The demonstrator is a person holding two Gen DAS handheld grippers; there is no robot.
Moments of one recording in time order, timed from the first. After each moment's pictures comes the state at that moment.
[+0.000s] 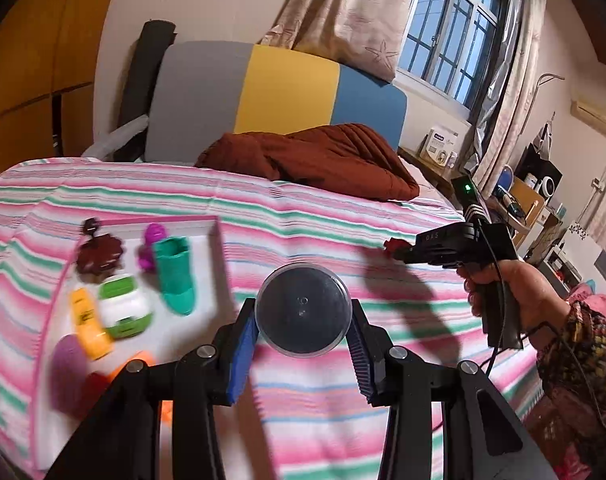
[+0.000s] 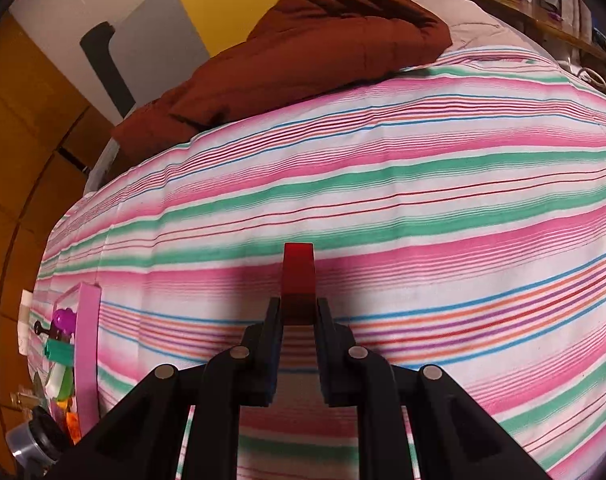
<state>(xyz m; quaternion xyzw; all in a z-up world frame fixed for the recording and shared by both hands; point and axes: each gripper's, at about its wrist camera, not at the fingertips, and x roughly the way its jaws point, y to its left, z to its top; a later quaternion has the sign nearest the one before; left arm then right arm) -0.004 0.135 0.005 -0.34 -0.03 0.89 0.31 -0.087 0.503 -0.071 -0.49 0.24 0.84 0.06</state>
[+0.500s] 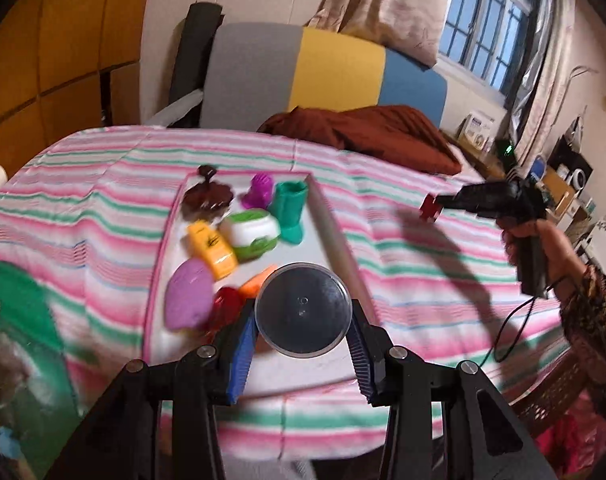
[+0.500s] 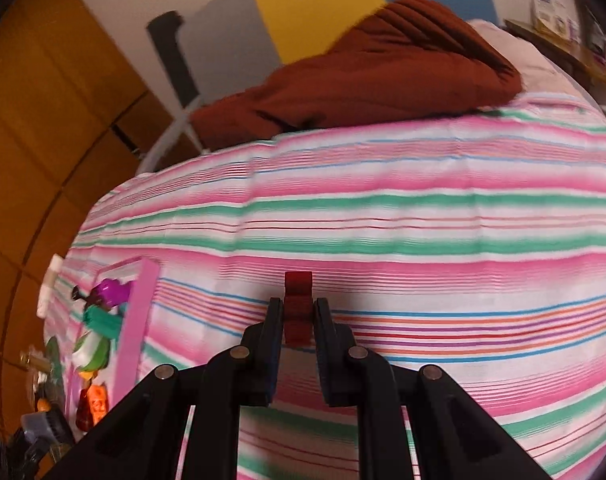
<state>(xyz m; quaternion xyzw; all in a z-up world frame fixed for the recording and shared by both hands) 0.026 0.035 -0.003 -0.39 0.00 0.89 0.24 -0.081 0.449 -0.042 -0.44 0.20 0.87 -0.03</state>
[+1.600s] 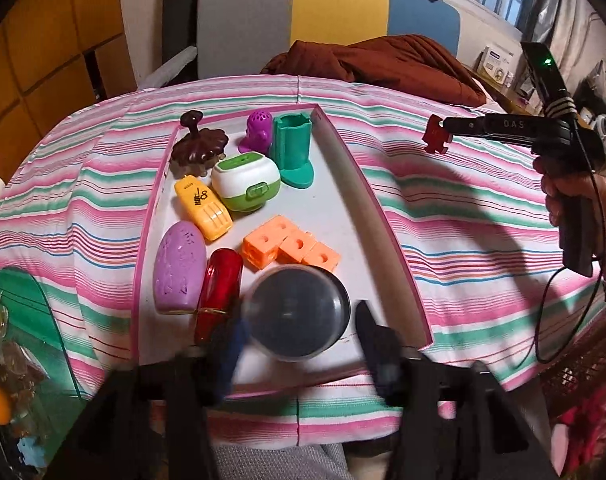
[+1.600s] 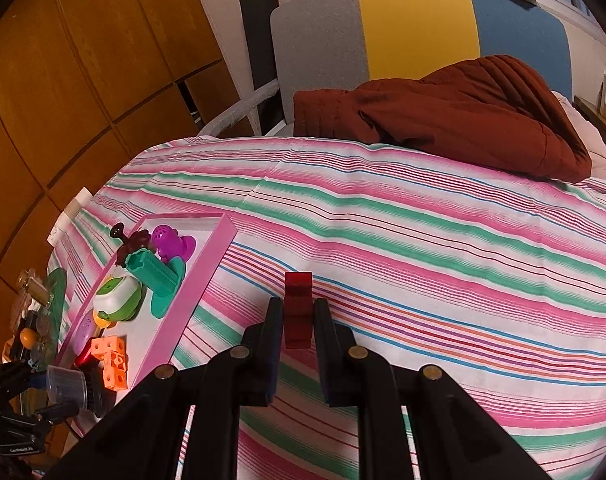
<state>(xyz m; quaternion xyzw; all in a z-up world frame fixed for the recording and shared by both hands) 0.005 0.071 -0.033 -0.47 0.08 0.85 0.22 -0.071 0.373 -0.029 -0.42 0.09 0.89 -0.11</state>
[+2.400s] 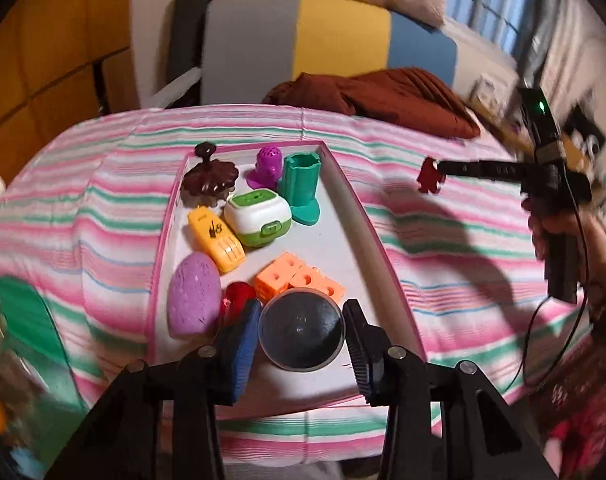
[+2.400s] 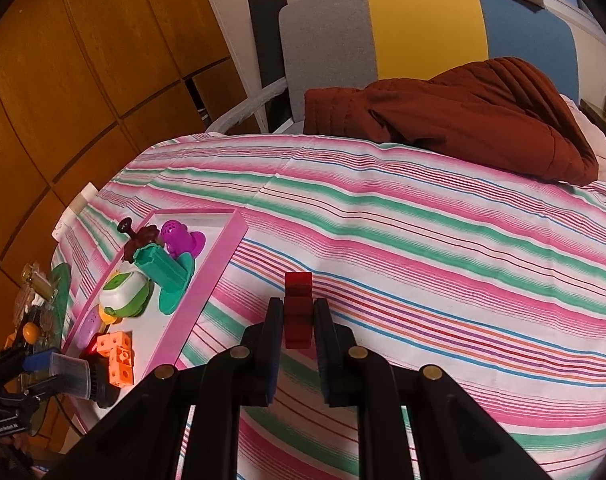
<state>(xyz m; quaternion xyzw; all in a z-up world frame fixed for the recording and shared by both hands) -0.005 0.060 -0.014 -0.44 0.06 0.87 0.24 -0.070 0.367 -0.028 -0.42 0.08 0.89 -0.12</state>
